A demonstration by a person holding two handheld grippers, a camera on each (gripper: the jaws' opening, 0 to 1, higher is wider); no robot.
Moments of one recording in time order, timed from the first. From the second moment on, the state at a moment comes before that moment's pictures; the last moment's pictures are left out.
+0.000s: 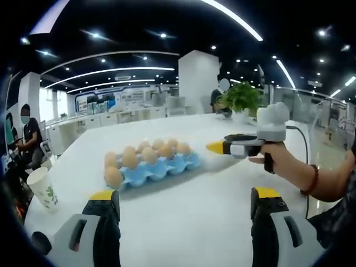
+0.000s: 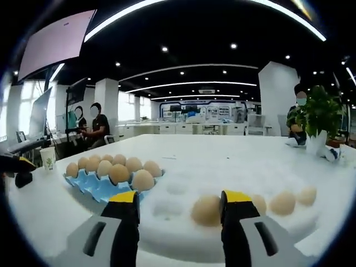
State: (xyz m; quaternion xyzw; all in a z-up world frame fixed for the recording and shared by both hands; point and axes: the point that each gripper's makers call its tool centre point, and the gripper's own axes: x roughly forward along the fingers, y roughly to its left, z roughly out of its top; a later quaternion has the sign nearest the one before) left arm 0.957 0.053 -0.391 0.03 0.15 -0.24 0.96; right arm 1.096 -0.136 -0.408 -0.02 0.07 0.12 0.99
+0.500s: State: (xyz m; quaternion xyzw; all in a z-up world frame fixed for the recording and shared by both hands) left arm 0.956 0.052 -0.395 0.03 0.15 -0.25 0.96; right arm 1.105 -0.165 -0.421 0.00 0.11 0.00 0.99
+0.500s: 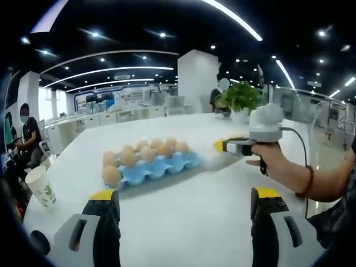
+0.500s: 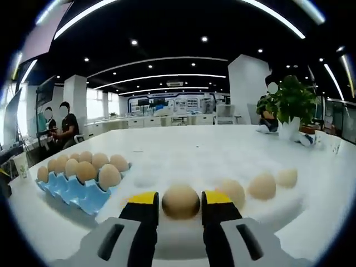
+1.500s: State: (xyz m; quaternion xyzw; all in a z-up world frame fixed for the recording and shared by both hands) left arm 0.956 0.060 -0.397 0.02 0.15 -0.24 0.96; right arm 1.103 -0.170 -0.419 0.04 0.10 0.00 0.99
